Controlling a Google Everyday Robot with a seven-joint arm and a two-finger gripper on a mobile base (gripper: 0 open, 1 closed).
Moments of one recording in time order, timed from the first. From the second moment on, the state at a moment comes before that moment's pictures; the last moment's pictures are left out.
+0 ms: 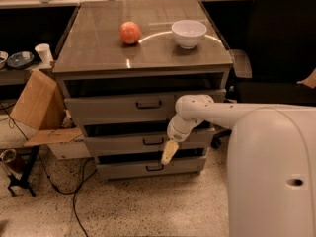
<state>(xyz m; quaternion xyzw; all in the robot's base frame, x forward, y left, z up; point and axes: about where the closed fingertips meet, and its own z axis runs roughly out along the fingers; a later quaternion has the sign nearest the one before) 0.654 -0.055 0.487 -0.61 0.77 0.09 0.15</state>
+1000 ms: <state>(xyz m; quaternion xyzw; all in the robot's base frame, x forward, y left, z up) 0.689 -0.030 0.461 -0.60 0.78 0.10 0.13</state>
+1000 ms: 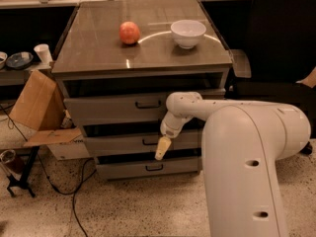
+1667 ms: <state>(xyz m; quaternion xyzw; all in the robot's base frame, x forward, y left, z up) 0.683 -0.039 0.442 -0.59 0.79 0.11 0.13</state>
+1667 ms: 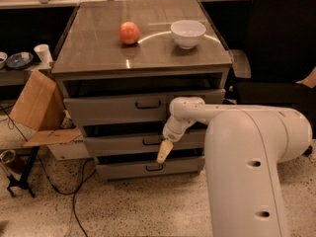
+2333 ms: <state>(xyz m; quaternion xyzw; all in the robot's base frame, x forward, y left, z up) 0.676 -0.045 0.432 -0.59 0.79 0.11 0.14</state>
